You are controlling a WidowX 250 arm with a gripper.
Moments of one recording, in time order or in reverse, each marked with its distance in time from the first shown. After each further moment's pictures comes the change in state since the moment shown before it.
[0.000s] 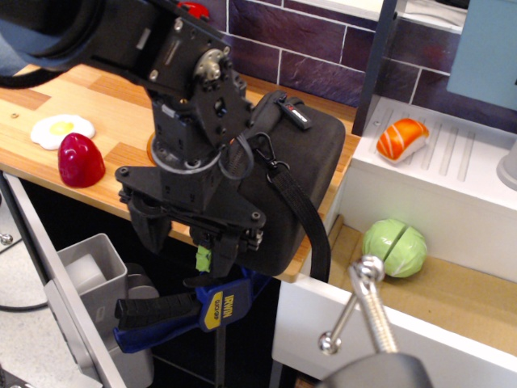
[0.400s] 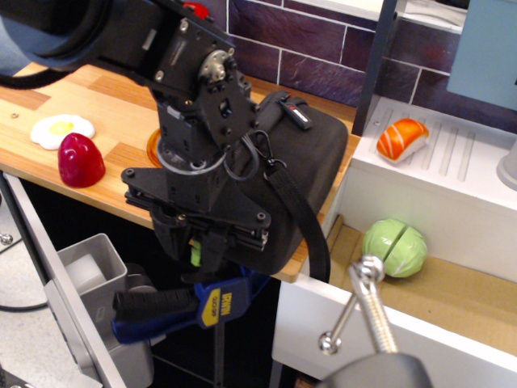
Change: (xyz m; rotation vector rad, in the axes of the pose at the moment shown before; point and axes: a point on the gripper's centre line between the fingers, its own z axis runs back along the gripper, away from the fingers) arm 0.002 -0.001 -0.003 -0.004 -0.008 -0.001
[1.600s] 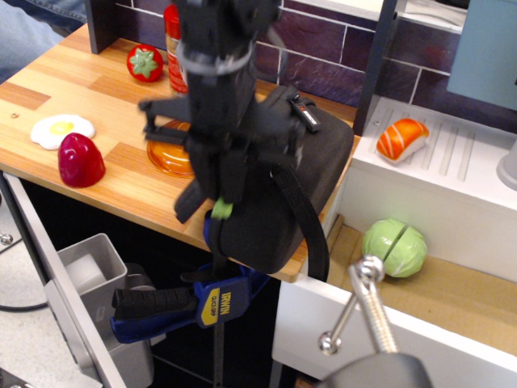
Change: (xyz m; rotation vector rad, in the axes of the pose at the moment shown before) arm 0.031 -0.014 0.056 -0.094 0.047 0.111
